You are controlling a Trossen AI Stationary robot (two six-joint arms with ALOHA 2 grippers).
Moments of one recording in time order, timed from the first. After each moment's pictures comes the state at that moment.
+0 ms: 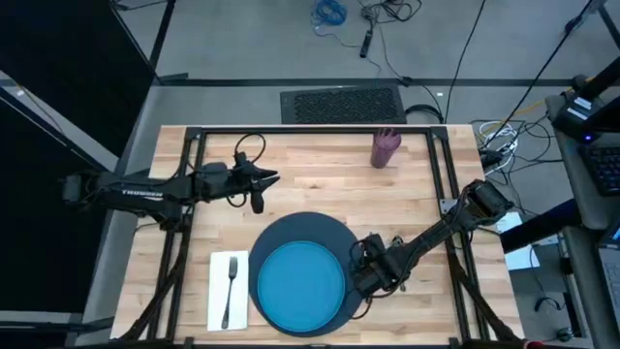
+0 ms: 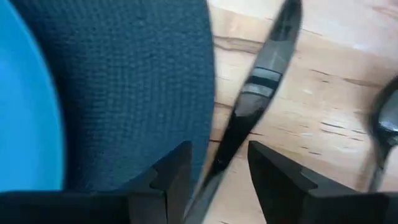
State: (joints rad) left arm 0.18 0.99 0.41 0.38 -0.14 -0.12; right arm 0.56 1.84 1.18 -0.92 0.27 1.85
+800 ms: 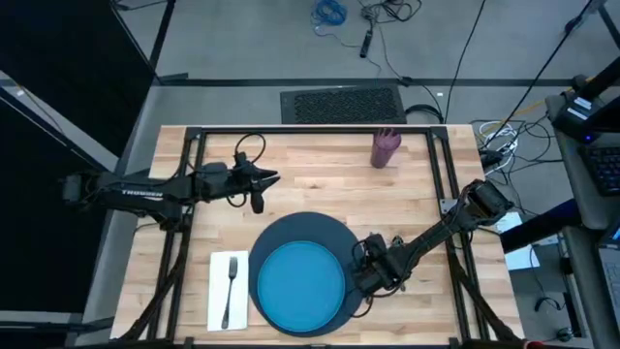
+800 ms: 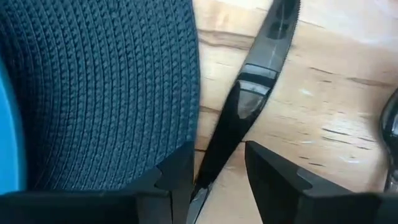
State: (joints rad) left arm 0.18 0.99 0.41 0.38 -0.13 -0.12; right arm 0.56 1.83 1.10 -0.83 0.26 1.85
